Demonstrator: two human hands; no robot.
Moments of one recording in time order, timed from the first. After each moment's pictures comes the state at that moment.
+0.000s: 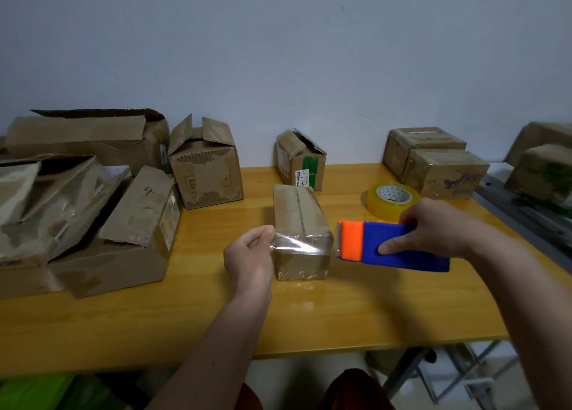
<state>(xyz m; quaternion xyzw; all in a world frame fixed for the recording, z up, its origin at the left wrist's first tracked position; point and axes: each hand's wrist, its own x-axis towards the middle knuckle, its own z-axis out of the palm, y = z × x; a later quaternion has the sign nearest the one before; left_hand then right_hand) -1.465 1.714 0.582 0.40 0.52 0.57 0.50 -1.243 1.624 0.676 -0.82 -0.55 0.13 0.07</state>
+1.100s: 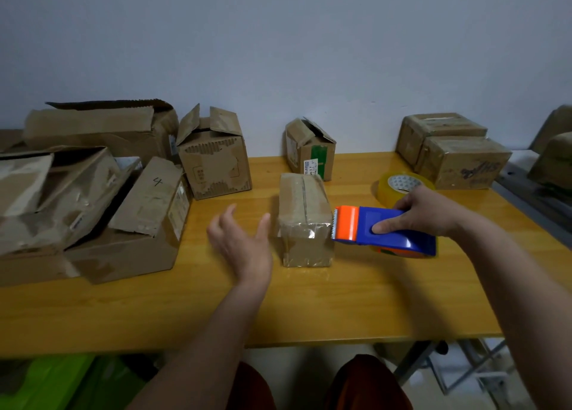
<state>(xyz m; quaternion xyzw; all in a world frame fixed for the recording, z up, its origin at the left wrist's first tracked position) -1.468 1.734 0.567 0.52 0.65 0.50 0.26 -1.223 1.661 0.653 -0.79 -0.52 0.28 0.19</state>
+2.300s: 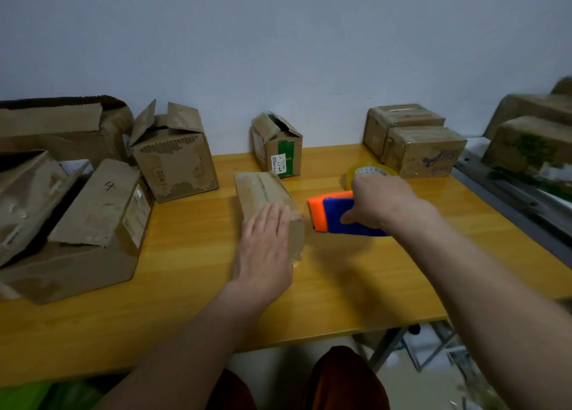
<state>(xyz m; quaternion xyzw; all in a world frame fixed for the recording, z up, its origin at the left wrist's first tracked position) -1.425 1.716 0.551 0.88 0.44 0.13 -0.12 -1.251 1.673 0.655 -0.82 -0.56 -0.05 -0.02</state>
